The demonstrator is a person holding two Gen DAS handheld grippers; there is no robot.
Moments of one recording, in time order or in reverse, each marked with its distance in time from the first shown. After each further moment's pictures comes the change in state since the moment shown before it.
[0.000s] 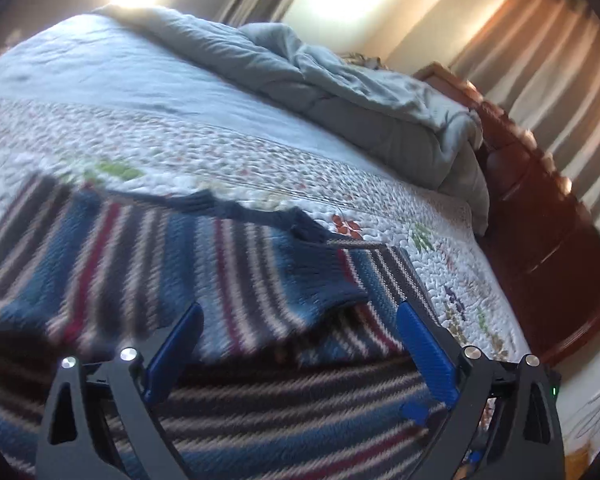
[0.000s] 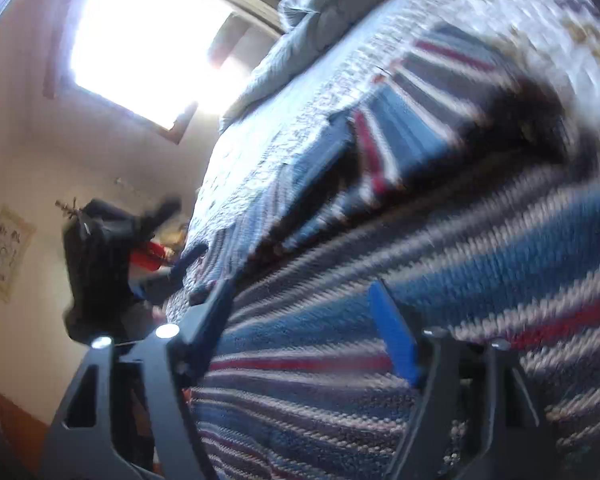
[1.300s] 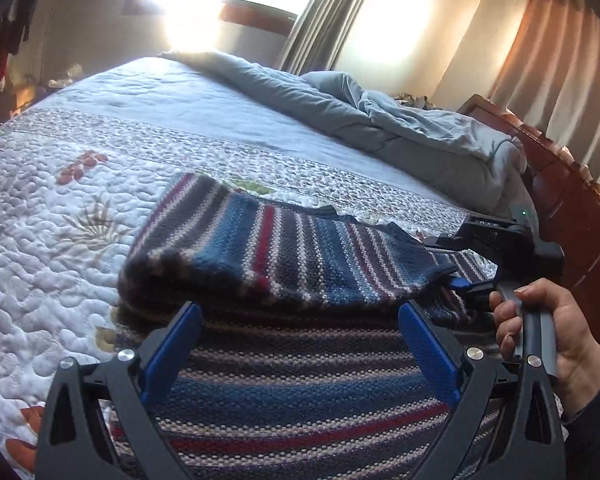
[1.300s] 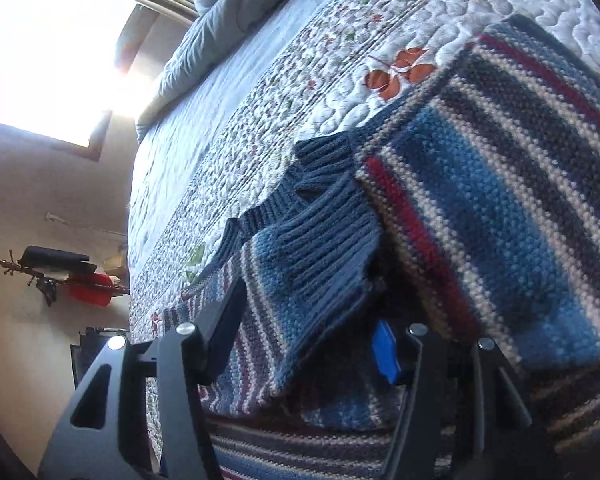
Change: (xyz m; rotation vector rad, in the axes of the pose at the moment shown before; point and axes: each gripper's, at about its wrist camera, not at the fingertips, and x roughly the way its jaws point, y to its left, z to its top) left arm -0.077 0.059 -0.050 0.031 -0.172 0.246; right arm 0.142 0.017 0.104 0.217 0.099 -0.264
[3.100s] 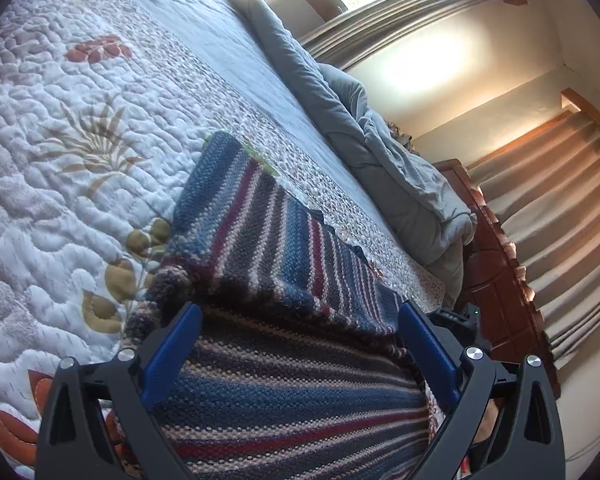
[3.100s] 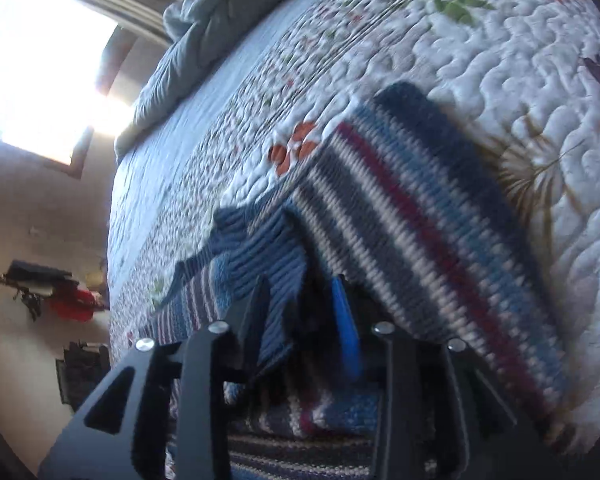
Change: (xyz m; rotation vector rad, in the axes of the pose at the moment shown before) left arm 0.019 0.097 0.004 -0.386 0.085 -0.333; right arm -0.058 -0.072 0.046 0.031 -0.062 -0.067
